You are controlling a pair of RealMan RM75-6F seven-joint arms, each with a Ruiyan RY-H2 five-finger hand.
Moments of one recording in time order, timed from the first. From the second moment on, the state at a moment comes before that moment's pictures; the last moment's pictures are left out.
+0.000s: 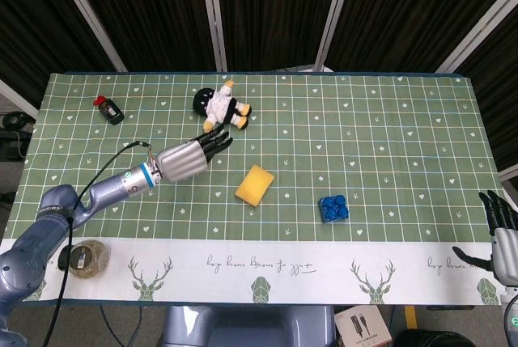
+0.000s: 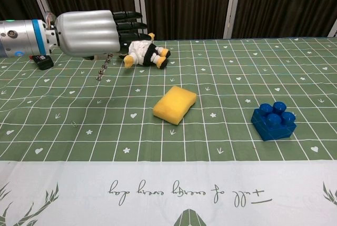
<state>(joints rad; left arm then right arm) -1.03 -1.66 0.20 -0.52 1.89 1.25 0.27 0.04 -1.23 0.11 -1.32 -1.41 1.44 0.23</state>
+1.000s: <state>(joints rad) -0.93 -1.62 0.23 -0.68 1.93 1.21 0.55 0.05 -1.24 0.11 -1.31 -1.42 1.44 0.23</state>
